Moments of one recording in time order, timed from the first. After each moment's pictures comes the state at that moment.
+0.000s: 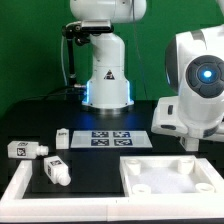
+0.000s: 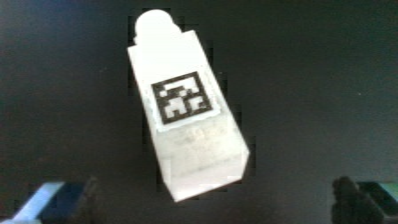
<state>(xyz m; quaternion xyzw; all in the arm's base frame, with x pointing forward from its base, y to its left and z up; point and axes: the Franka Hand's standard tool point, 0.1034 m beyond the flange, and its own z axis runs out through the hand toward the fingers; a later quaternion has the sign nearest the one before) 0.428 0.168 0.027 -0.90 0.16 0.40 0.06</state>
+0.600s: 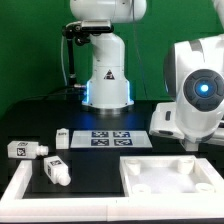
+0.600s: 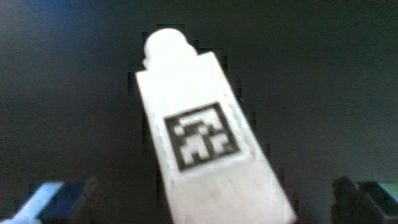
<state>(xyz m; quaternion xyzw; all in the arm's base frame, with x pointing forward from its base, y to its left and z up) 0.398 0.169 0.010 -0.89 0.16 0.43 0.06</state>
